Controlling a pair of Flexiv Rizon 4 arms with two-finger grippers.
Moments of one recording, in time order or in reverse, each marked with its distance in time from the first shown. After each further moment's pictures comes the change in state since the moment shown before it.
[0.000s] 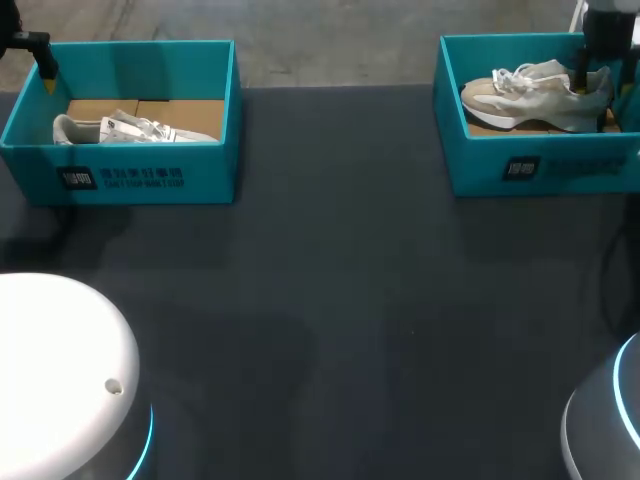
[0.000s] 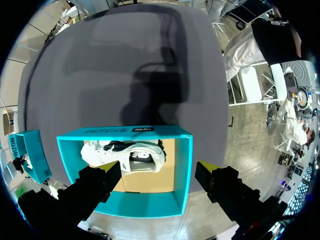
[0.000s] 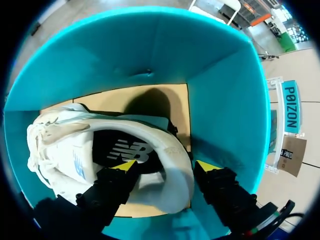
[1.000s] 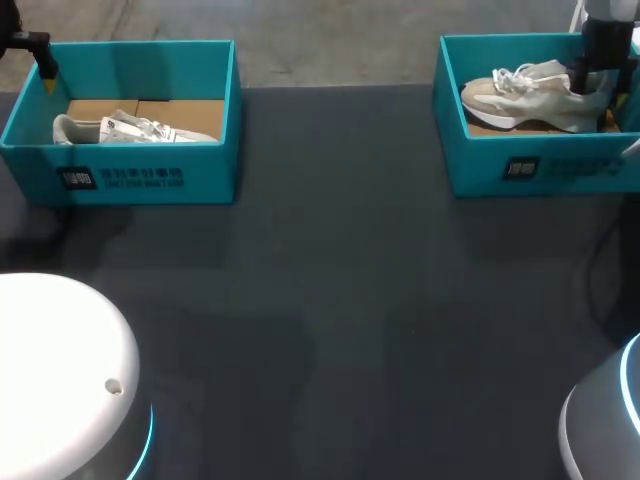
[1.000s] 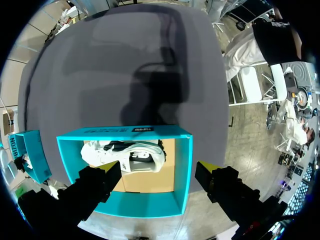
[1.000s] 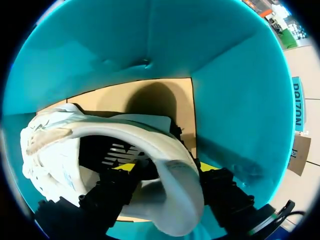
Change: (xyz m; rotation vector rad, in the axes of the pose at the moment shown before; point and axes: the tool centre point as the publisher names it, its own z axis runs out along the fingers) left arm 0.000 0.000 0.000 0.000 0.000 0.000; right arm 0.003 0.000 0.020 0.024 0.030 0.015
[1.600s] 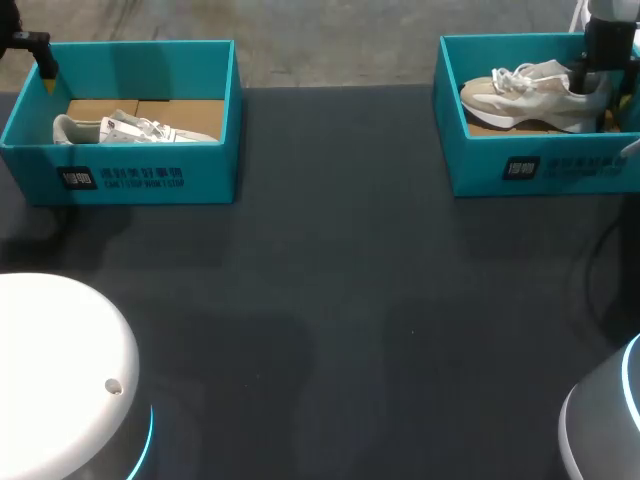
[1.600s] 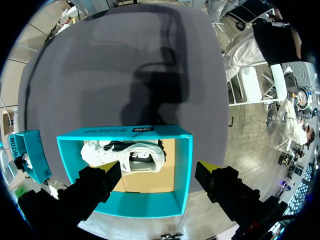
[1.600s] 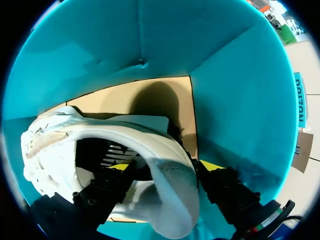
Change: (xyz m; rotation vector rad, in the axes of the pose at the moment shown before) left arm 0.000 0.000 0.000 0.000 0.000 0.000; right arm 0.000 0.000 0.002 0.003 0.020 0.028
